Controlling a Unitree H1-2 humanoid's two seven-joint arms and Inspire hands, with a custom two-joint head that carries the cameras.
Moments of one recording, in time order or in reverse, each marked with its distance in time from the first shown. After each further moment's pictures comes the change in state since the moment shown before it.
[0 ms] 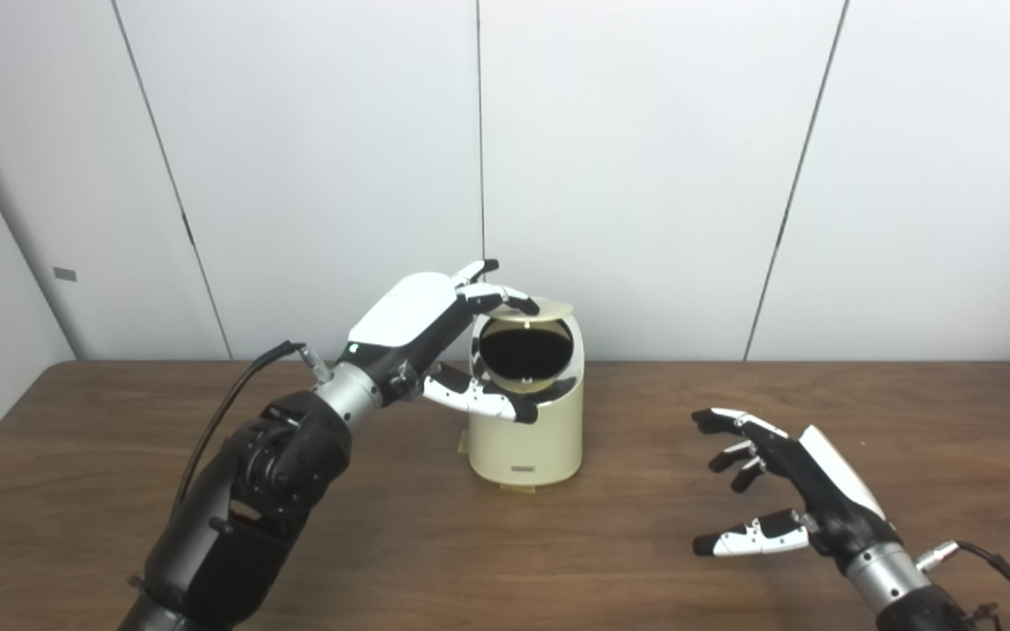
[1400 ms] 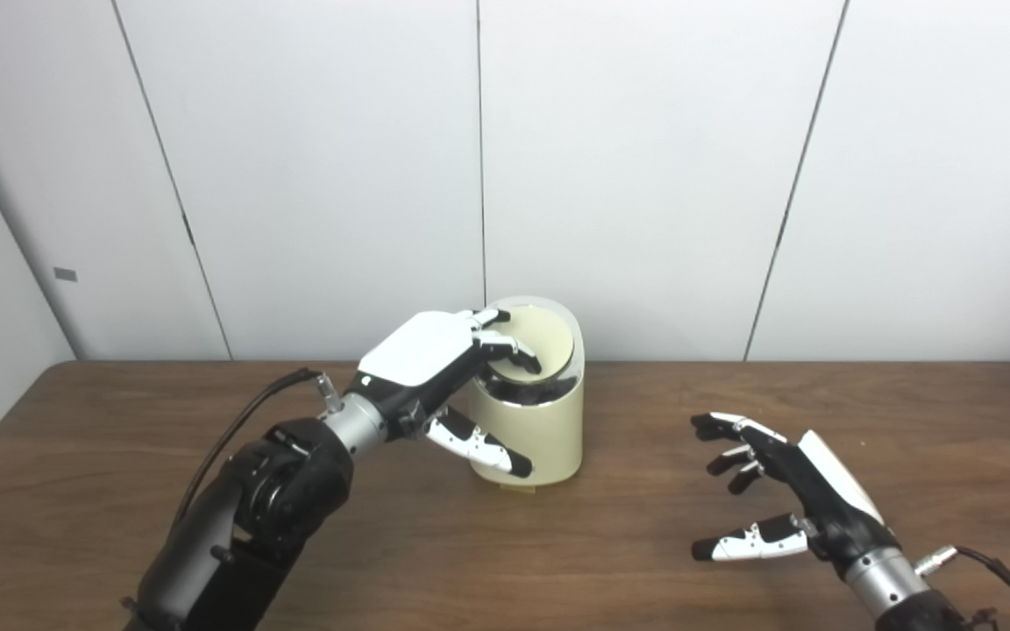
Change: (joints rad) left arm 0.040 0.020 -0.052 -0.034 0.114 -0.028 -0.059; right arm 0.009 0.002 0.003 0.000 0.010 0.002 0.000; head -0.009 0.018
